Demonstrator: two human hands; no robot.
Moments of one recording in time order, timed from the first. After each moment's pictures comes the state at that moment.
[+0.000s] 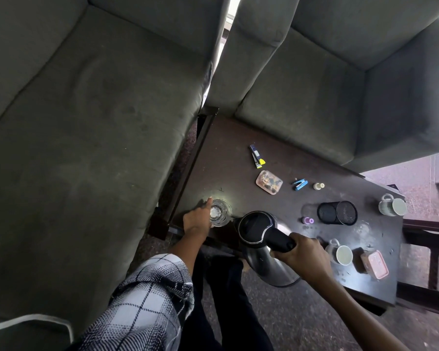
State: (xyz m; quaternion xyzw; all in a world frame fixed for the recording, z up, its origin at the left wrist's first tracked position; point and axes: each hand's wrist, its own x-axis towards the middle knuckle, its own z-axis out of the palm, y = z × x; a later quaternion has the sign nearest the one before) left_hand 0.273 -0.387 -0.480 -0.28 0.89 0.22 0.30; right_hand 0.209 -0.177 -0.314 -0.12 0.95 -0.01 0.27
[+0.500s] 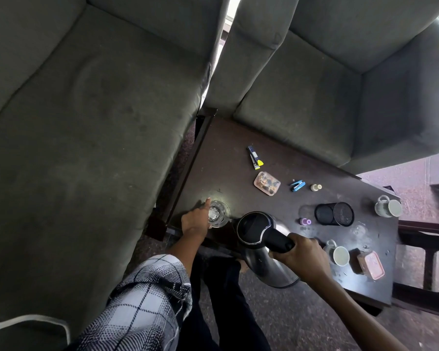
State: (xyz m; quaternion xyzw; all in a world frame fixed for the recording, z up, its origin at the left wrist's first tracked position) left_hand 0.274 -0.386 -0.480 -0.28 0.89 0.22 0.29; right_hand 0.208 -0.178 -0.309 -0.13 0.96 -0.01 0.27
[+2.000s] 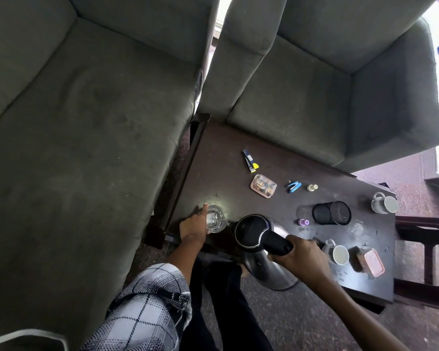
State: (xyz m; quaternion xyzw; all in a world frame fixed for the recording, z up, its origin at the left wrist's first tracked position) left_hand 0.275 -0.385 -0.482 -0.27 0.89 0.21 0.29; right_hand 0.212 -0.183 -0.301 -0.12 0.96 0.00 0.26
